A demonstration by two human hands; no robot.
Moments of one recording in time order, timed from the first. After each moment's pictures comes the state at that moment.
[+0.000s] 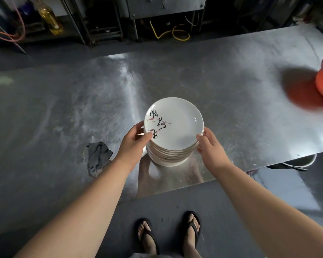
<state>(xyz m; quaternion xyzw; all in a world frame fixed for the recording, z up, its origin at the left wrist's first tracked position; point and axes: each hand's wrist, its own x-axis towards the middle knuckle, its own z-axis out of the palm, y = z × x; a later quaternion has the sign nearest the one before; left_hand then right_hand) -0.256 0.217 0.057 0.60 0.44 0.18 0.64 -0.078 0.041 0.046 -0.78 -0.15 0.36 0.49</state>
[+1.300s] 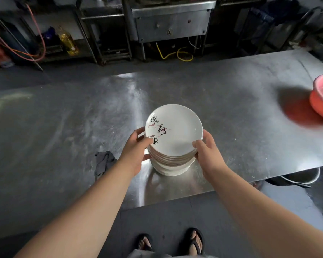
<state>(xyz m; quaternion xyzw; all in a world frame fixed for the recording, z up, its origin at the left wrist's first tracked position) -0.251 0.214 0.096 0.48 0.47 0.21 0.71 -0.094 0.053 0.093 -0.70 -0.13 0.39 0.59</state>
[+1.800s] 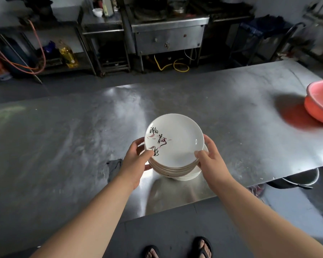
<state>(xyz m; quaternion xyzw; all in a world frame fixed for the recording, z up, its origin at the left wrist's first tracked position) -0.316 0.227 0.108 0.52 0.43 0.21 0.71 -0.154 0.062 0.120 -0.71 -0.17 0.35 0.58</state>
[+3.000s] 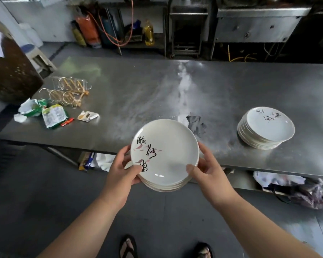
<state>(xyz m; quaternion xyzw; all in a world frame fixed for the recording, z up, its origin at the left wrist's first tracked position) -0.715 0.121 0.117 0.45 0.51 0.37 0.63 -0.482 0.029 0.115 -0.59 -0.36 0.50 0.53</state>
